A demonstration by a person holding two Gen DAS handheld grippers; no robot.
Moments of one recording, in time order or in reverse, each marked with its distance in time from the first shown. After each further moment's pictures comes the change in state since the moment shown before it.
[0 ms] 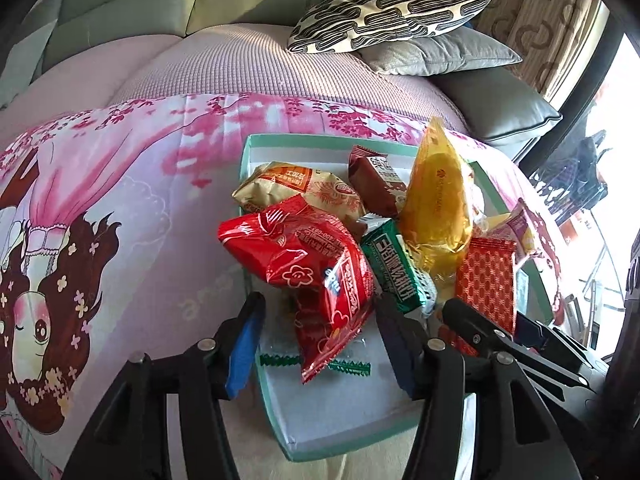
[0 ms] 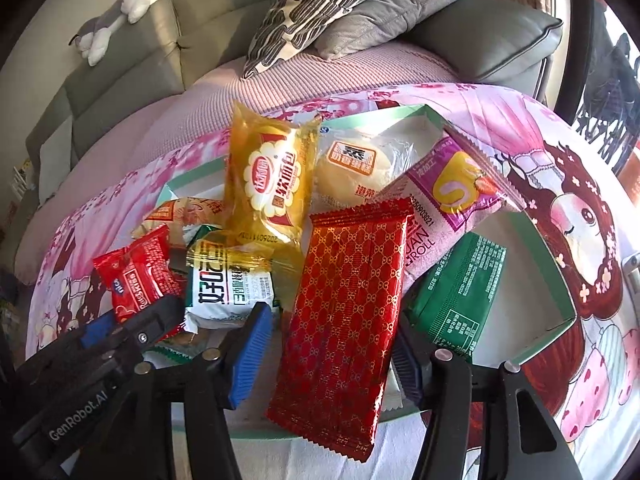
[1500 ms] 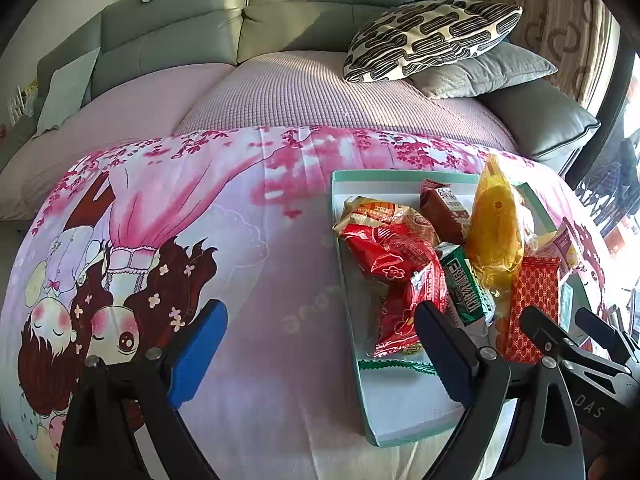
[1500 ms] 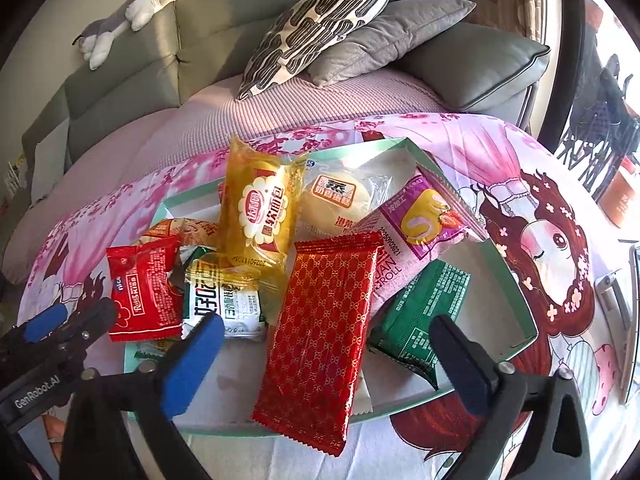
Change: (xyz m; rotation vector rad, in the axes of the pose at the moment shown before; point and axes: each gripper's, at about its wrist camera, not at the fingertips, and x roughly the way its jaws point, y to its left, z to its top) left arm -0.033 0.020 0.002 0.005 -0.084 0.230; right arm -0.022 -0.001 0.003 -0.029 -0.076 -0.065
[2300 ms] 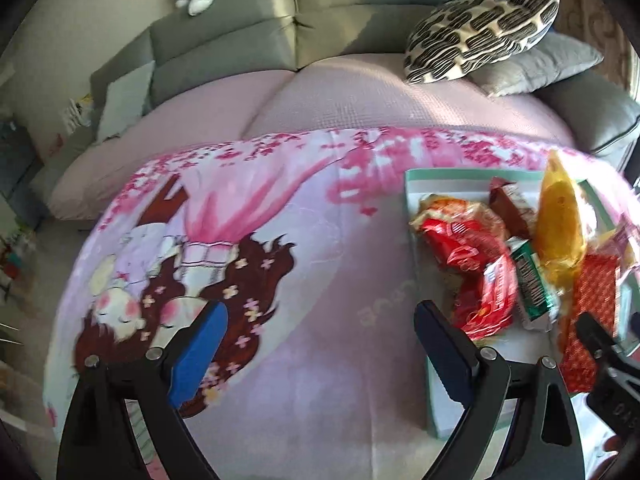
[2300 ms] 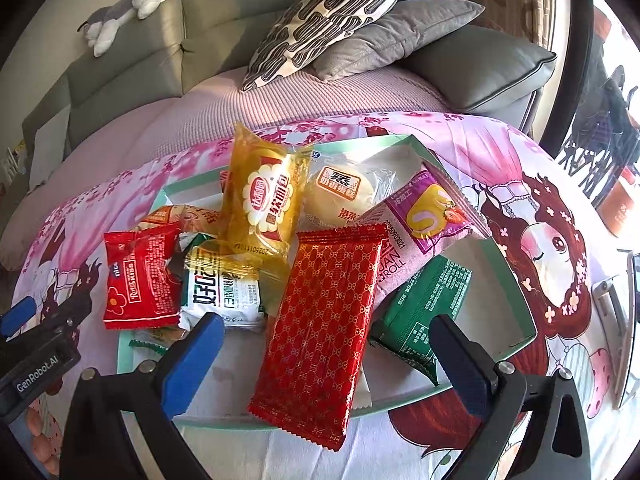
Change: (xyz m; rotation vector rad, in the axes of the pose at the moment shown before) left arm -0.009 0.006 -0.008 0.003 -0.010 0.308; right arm 0.001 0.003 -0.004 -0.038 0.017 -0.012
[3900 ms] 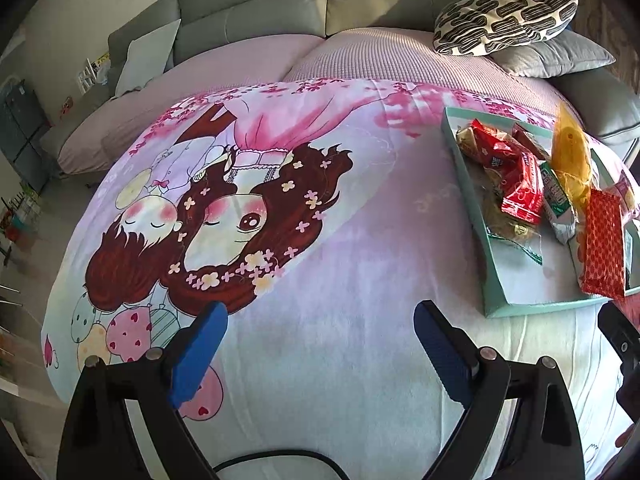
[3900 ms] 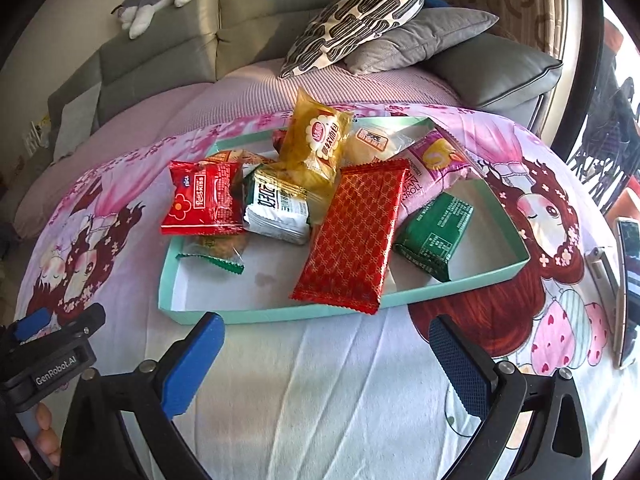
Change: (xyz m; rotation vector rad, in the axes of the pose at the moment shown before) left arm -0.013 0.051 -0.072 -0.087 0.094 -0.032; right arm -0.045 0.014 -0.058 -0.067 -0.002 0.054
